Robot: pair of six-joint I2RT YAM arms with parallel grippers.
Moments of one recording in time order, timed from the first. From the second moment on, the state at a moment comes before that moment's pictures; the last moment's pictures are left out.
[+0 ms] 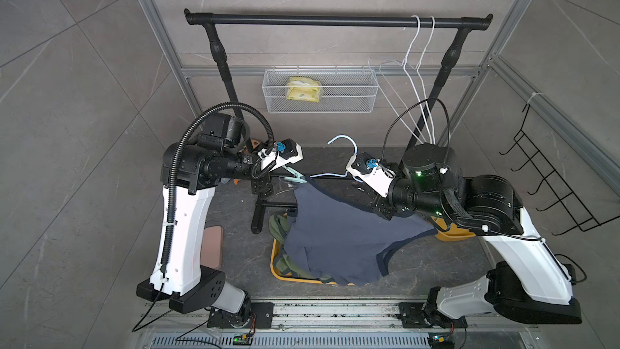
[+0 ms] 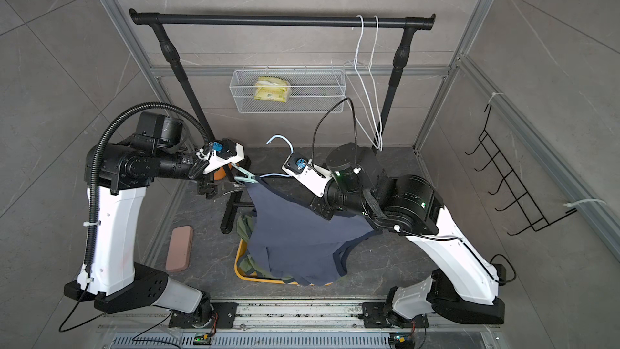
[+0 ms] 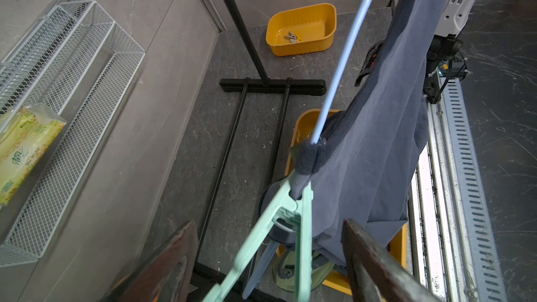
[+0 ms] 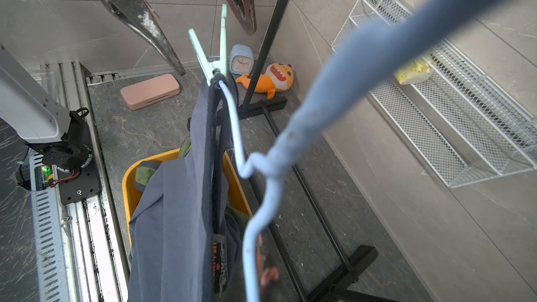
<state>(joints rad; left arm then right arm) -0.34 1.51 2.29 -1.60 0.66 0.99 1.04 1.41 2.11 -1.23 0.17 -0.29</state>
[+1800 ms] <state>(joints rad) -0.34 1.25 2.12 -1.60 0.71 0.89 0.90 1.55 1.45 -0.76 -0.33 0.00</state>
